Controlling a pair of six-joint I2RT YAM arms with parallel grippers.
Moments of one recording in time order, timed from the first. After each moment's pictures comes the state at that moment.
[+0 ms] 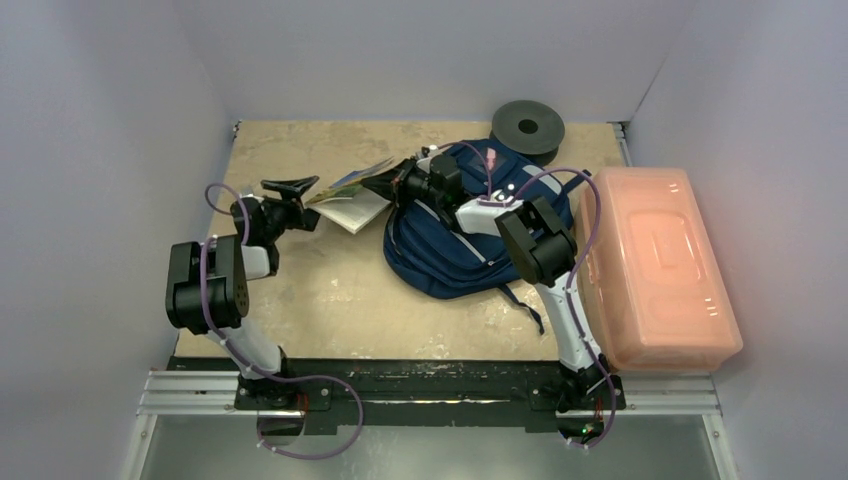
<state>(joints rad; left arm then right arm) 0.20 1.70 0.58 0.87 0.53 -1.58 0.60 2.33 1.54 0.76 -0.54 1.72</state>
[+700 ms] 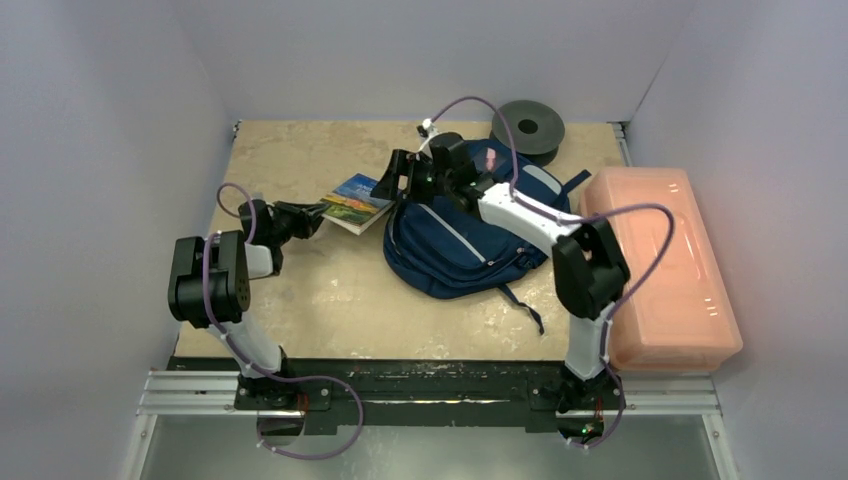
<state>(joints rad) 0.17 1.75 0.60 0.74 0.55 -1.43 0.65 1.91 1.51 -0.06 -0.33 0.69</state>
